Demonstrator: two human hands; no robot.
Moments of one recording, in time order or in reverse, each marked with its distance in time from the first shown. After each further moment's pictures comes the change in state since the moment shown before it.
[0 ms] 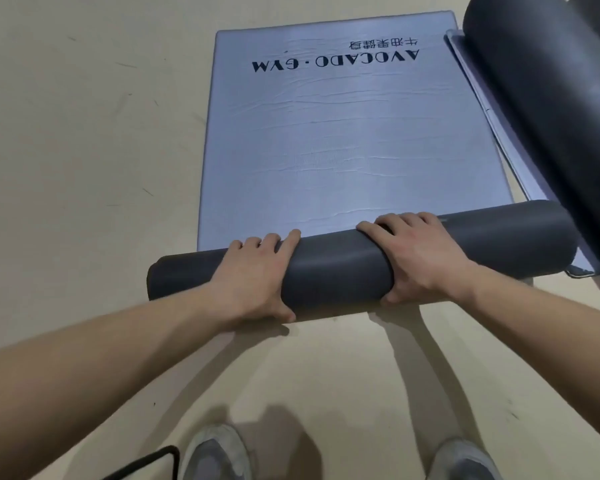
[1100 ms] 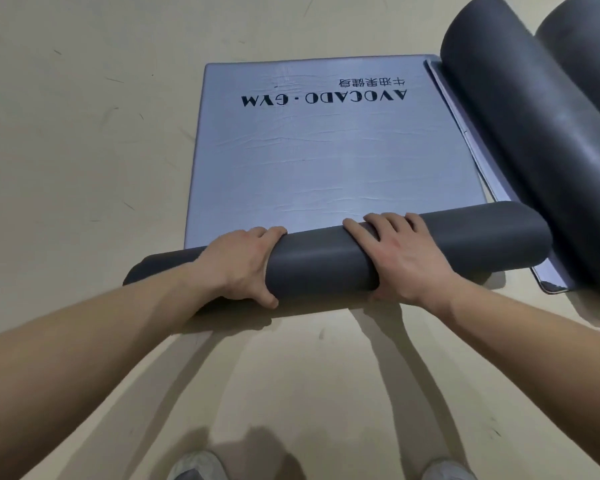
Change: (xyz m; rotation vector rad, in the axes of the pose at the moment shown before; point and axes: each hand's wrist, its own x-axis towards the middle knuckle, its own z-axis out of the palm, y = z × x) left_hand 0.033 -0.023 -0.029 -0.203 -0.015 0.077; right_hand 0.010 0.002 -0.010 -0.073 0.096 0.069
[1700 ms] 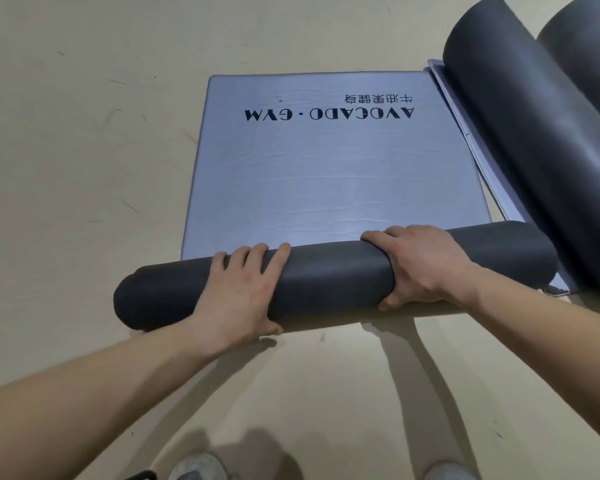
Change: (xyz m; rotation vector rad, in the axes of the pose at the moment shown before) left_hand -0.040 0.026 0.037 0.244 0.193 -0.082; right_hand -0.008 0.017 -0.021 0.083 -0.213 0.022
